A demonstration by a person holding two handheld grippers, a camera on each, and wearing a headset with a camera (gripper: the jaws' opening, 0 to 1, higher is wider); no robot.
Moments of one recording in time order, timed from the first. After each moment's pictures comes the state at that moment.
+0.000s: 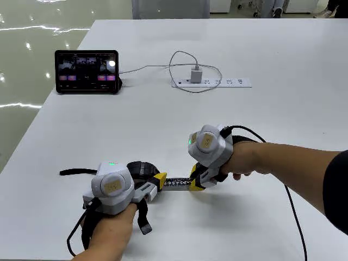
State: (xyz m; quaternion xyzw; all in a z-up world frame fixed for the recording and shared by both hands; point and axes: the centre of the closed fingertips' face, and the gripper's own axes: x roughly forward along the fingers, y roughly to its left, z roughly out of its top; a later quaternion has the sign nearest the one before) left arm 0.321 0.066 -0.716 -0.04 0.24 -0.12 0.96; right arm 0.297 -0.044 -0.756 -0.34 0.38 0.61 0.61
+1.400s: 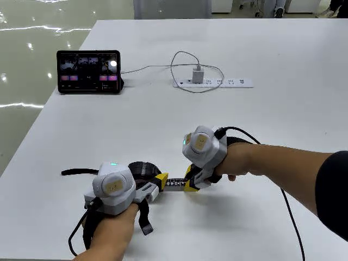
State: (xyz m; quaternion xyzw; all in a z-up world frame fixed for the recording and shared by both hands) left arm 0.321 0.067 -0.716 -0.04 0.24 -0.12 0.96; right arm 0.294 -0.026 -0.755 -0.33 0.38 0.61 0.61
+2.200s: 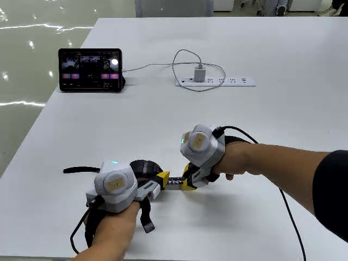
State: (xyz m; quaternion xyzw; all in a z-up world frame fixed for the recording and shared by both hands) left arm 0.321 0.067 -0.716 -0.04 0.24 -0.12 0.96; right arm 0.295 -0.016 -0.756 -0.33 0.37 0.61 0.61
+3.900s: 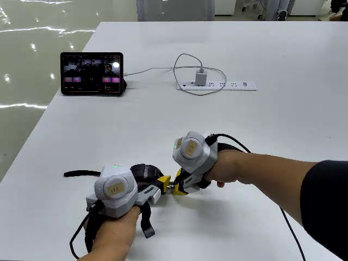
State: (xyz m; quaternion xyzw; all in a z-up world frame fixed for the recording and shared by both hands) left arm 0.321 0.067 -0.716 -0.05 0.24 -0.12 0.96; right arm 0.294 0.007 -0.756 -0.32 0.36 0.61 0.63
